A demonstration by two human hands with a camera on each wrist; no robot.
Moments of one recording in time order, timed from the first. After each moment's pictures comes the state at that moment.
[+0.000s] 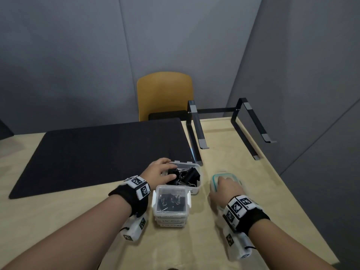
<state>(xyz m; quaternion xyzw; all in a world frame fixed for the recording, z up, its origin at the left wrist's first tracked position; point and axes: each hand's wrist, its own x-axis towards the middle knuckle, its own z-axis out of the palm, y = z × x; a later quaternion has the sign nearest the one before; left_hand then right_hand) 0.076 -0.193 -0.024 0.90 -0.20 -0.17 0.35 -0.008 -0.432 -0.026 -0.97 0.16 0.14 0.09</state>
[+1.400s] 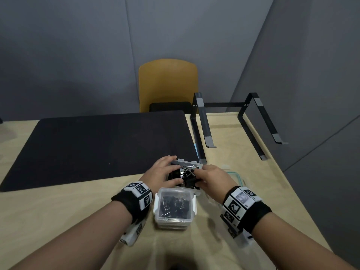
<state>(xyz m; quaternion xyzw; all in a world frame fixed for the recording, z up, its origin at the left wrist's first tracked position) 0.073 -0.193 -0.047 0.90 -0.25 -0.13 0.33 0.017 -0.401 0.010 -0.98 -0.15 0.07 0.14</state>
